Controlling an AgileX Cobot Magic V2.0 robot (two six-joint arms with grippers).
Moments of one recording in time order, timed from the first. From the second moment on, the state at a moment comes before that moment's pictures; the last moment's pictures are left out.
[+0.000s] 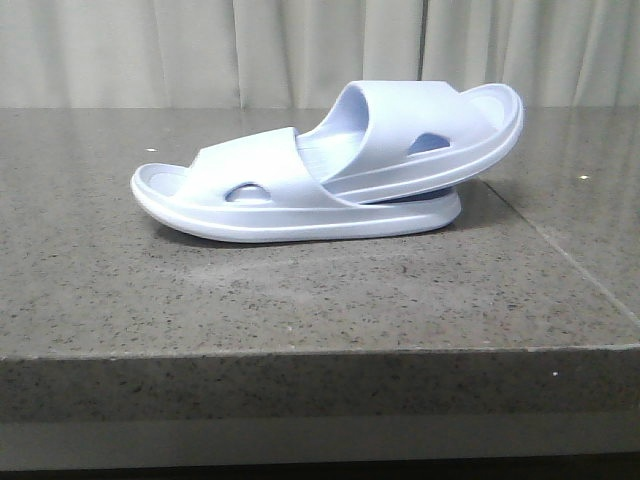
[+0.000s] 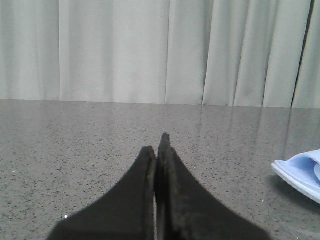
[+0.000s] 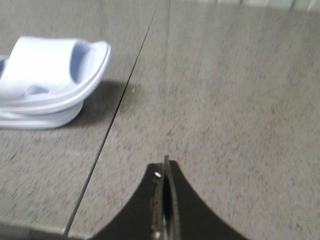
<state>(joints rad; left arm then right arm) -0.07 0.00 0.00 -0.06 -0.03 0.02 0.08 0.26 -0.47 0.09 0.60 -0.07</state>
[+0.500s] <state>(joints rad) -0.07 0.00 0.00 -0.06 -0.03 0.02 0.04 -0.01 0.02 0.09 0.11 -0.07</state>
